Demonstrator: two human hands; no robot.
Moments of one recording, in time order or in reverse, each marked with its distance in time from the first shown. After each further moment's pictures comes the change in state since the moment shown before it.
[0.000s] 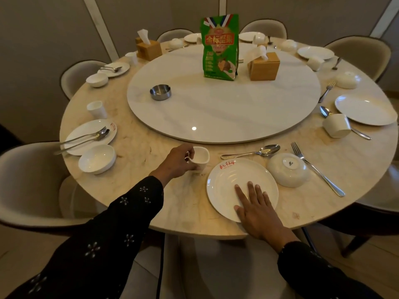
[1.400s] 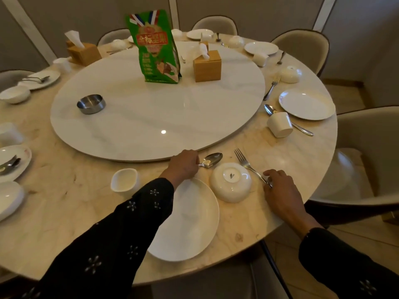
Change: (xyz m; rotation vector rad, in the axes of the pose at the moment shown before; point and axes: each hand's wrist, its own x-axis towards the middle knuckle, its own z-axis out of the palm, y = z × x) left_hand 0.120 0.126 0.155 0.493 -0.181 0.002; right_hand 0.019 0.210 -0.059 0.335 0.457 0.400
